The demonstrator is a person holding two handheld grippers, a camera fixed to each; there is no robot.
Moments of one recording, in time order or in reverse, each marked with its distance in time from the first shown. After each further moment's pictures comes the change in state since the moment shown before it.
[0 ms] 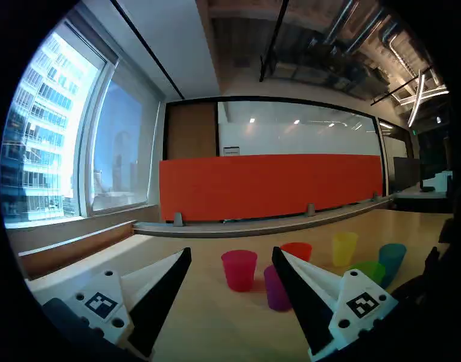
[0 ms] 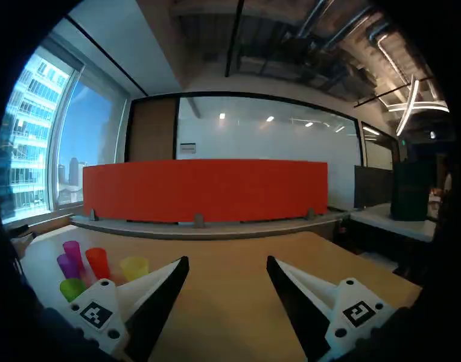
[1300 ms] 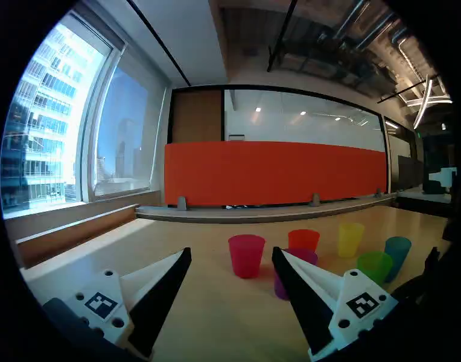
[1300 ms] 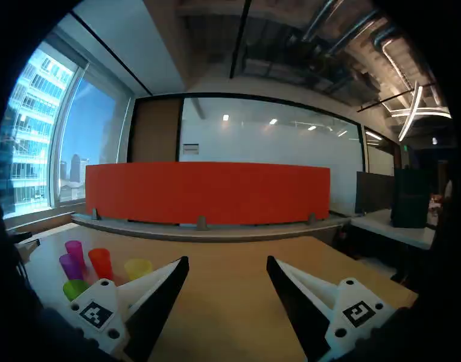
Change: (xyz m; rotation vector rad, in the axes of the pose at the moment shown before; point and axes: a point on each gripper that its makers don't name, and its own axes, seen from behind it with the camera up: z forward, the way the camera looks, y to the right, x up) left arm -0.026 -0.012 0.002 0.017 -0.070 -0.040; right arm 0.007 -0.007 -0.008 0.010 0.006 -0.022
